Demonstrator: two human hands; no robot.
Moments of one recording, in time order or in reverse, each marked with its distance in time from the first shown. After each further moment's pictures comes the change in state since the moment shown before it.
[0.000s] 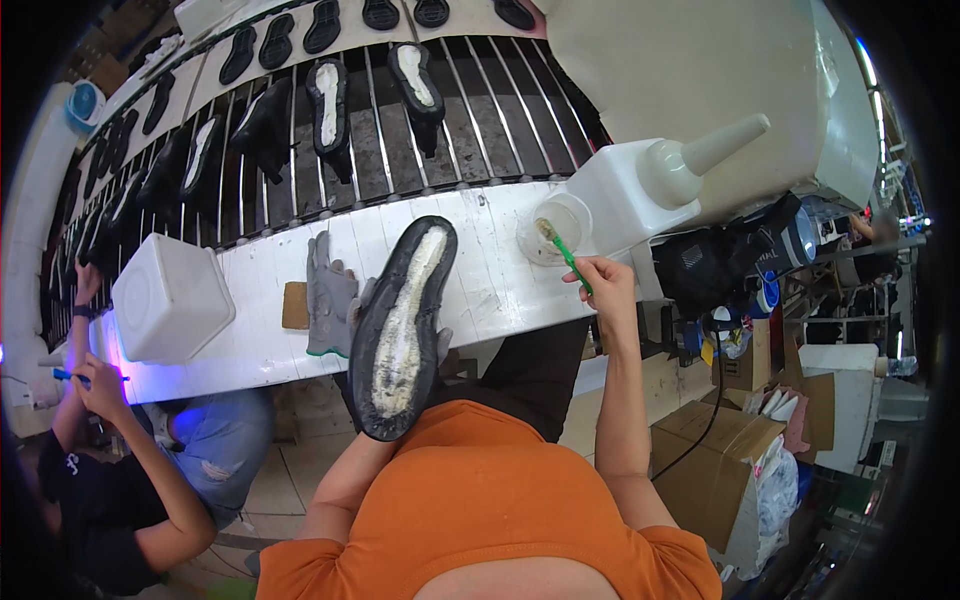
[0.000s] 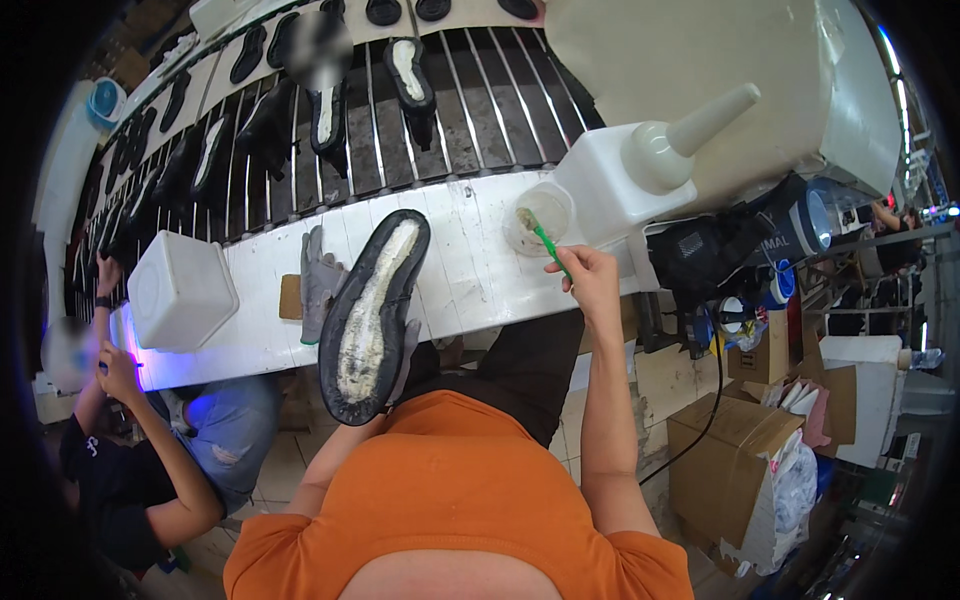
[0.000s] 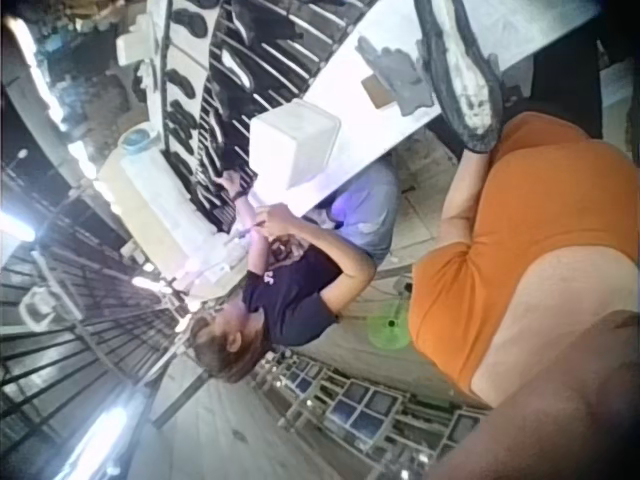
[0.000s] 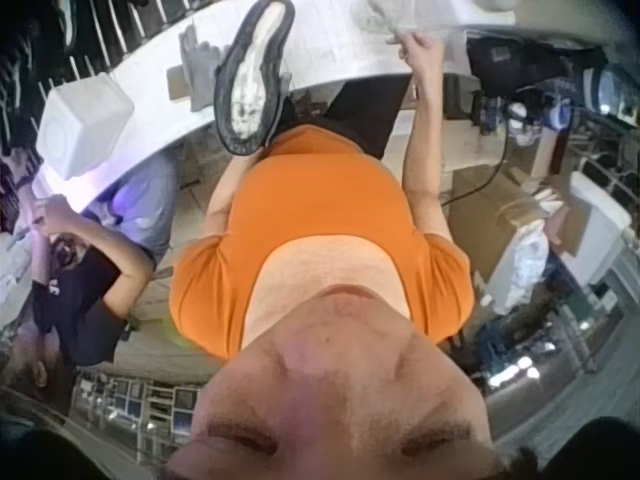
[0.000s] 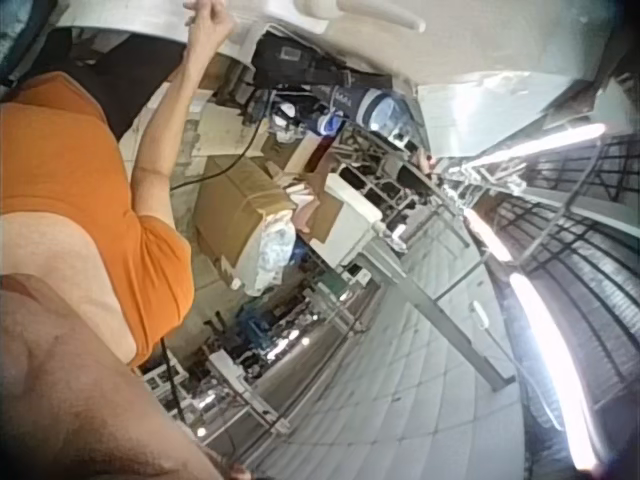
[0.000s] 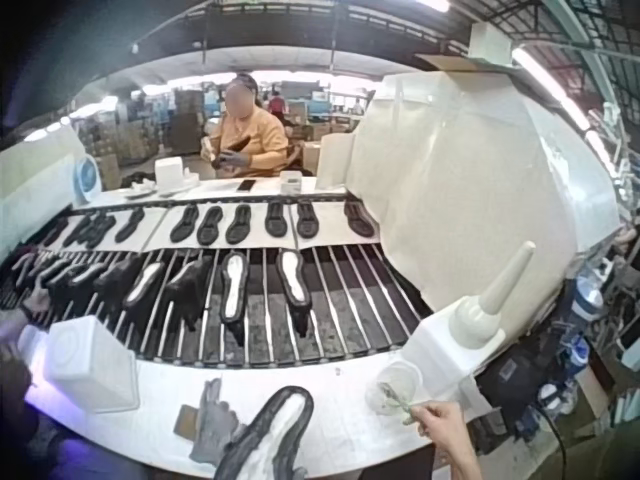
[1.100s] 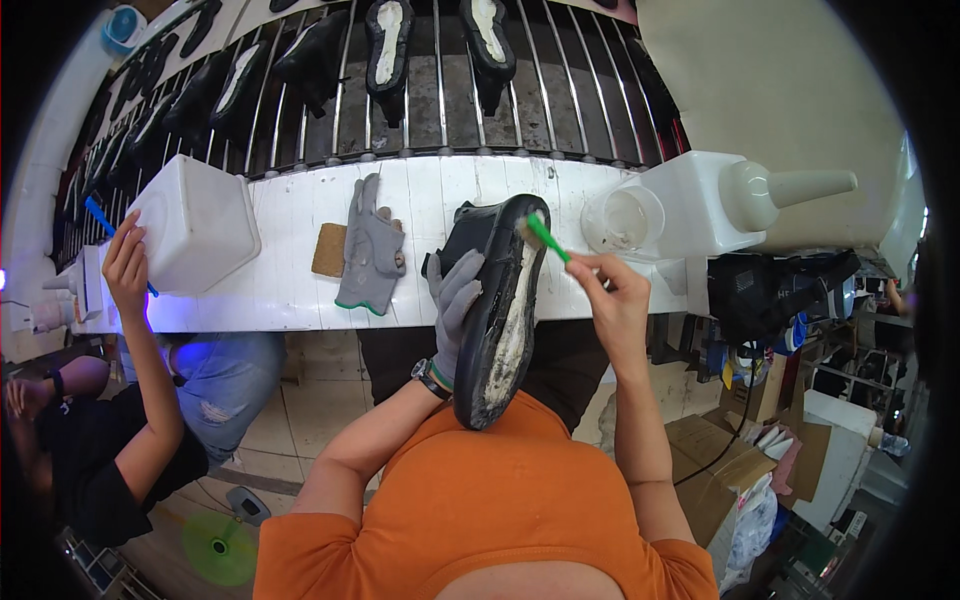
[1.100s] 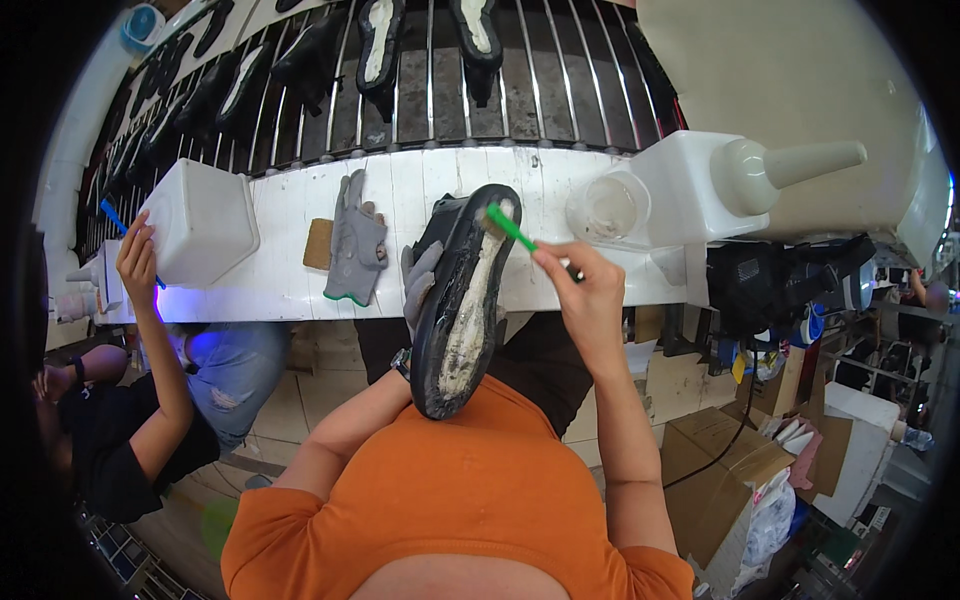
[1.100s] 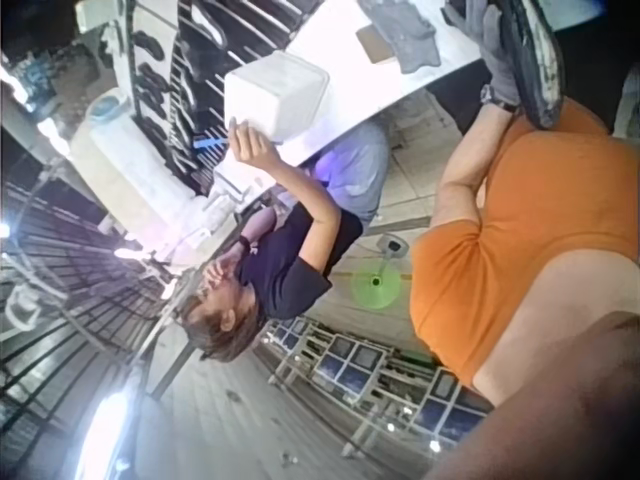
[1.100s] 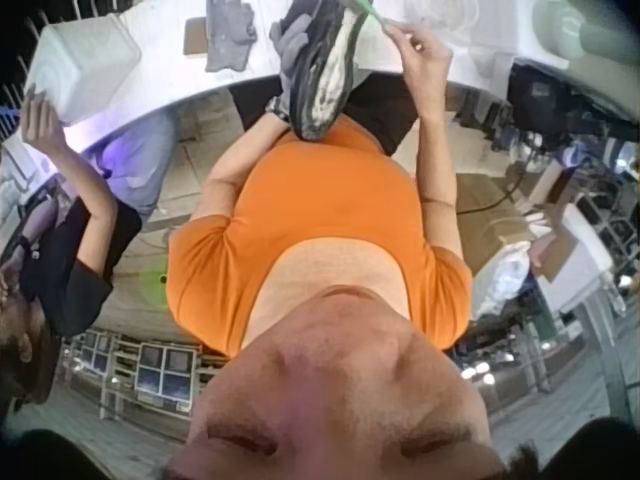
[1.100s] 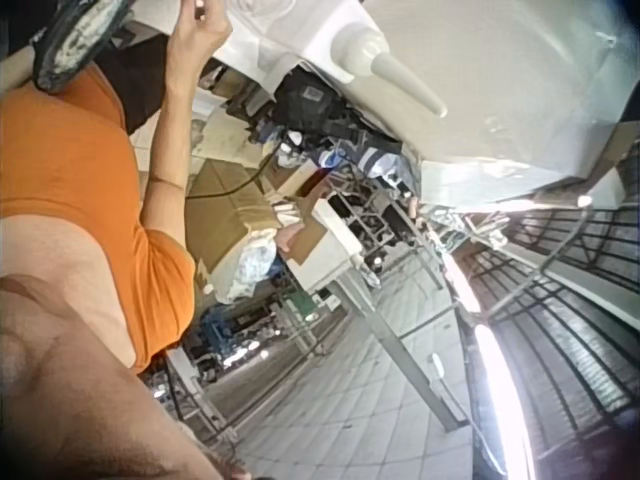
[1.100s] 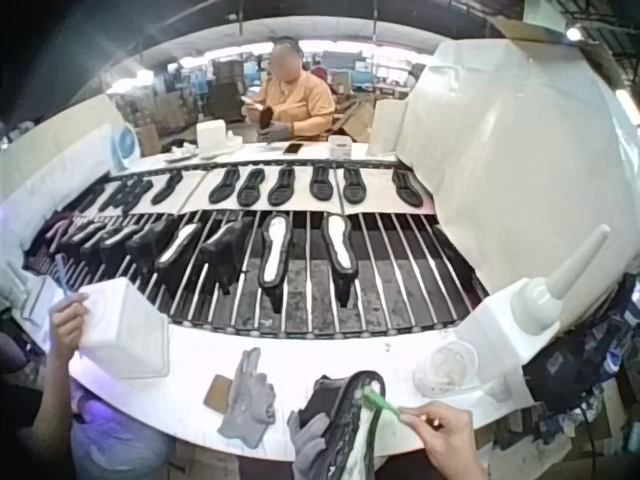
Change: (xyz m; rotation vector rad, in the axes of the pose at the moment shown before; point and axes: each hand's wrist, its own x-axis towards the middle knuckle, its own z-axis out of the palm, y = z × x) left_hand 0.004 -0.010 0.064 -0.287 0.463 0.303; right_hand -0.036 -0.048 0.067 -0.226 -0.054 -0.380
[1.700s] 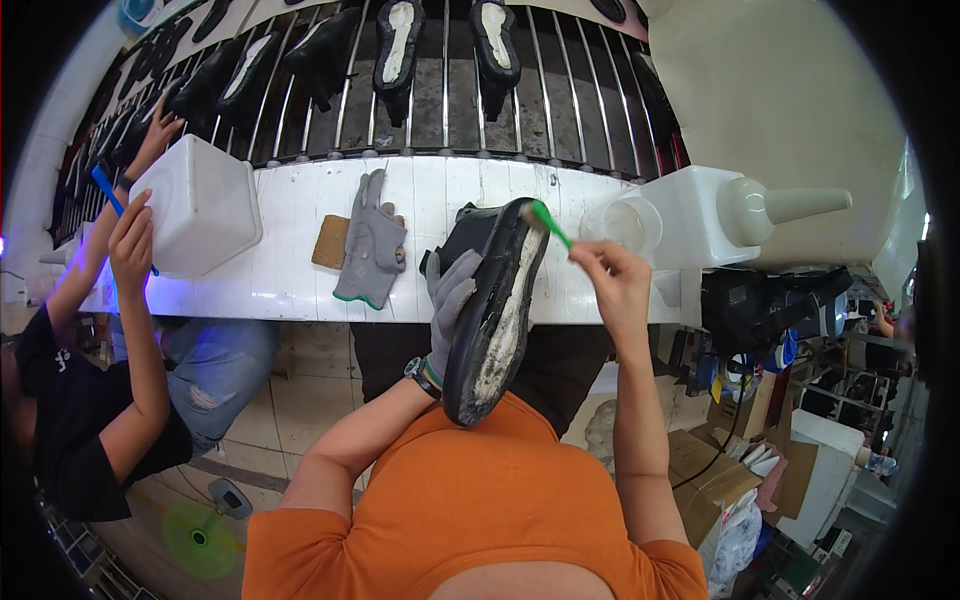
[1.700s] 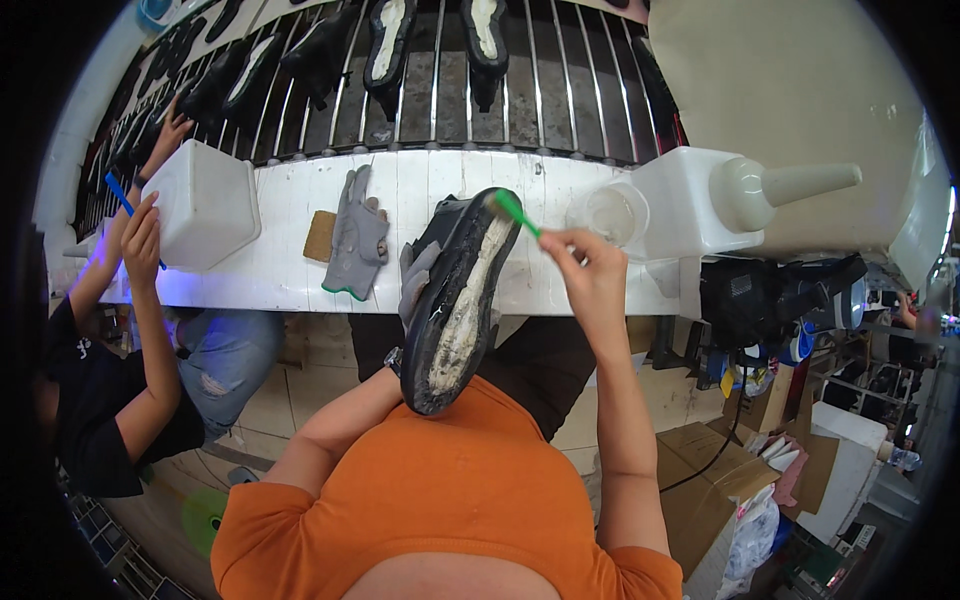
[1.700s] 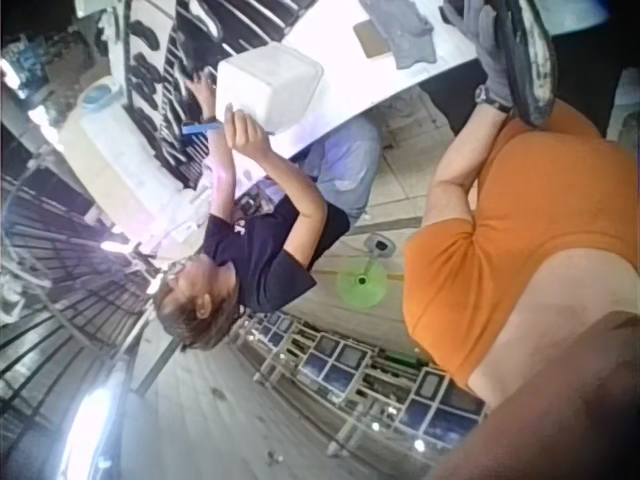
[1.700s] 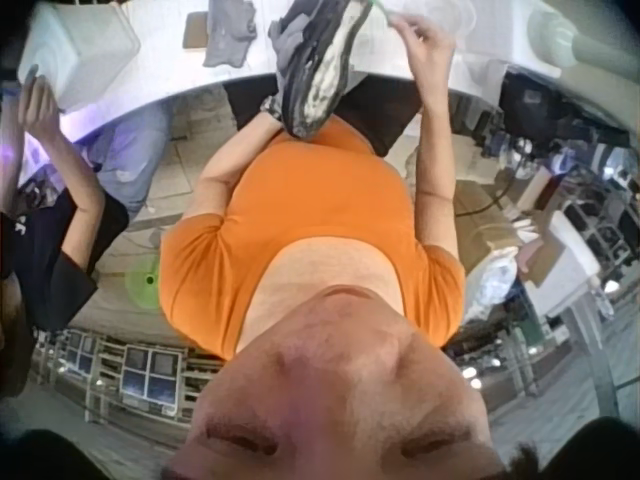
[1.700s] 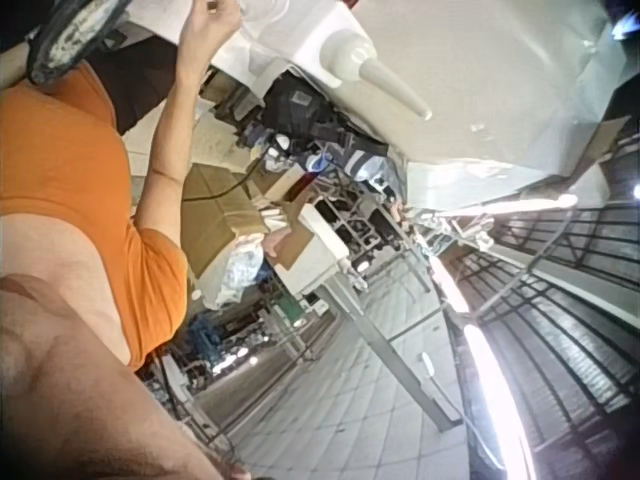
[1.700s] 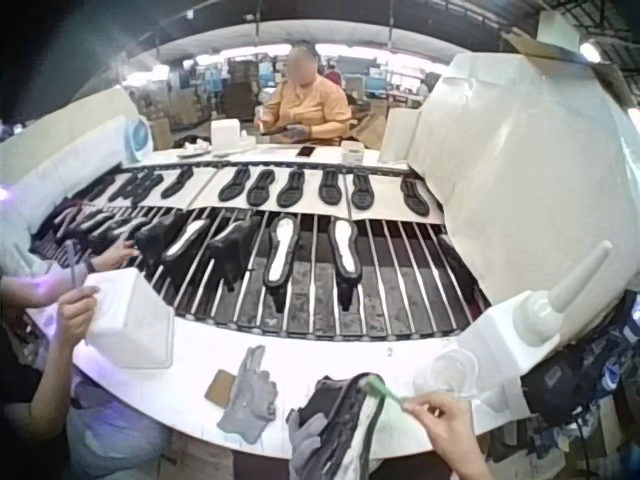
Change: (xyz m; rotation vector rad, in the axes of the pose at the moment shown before) left_hand 0.013 0.013 -0.005 0.037 0.043 0.042; right_hand 0.026 0.009 -0.004 0.042 -0.076 -0.007
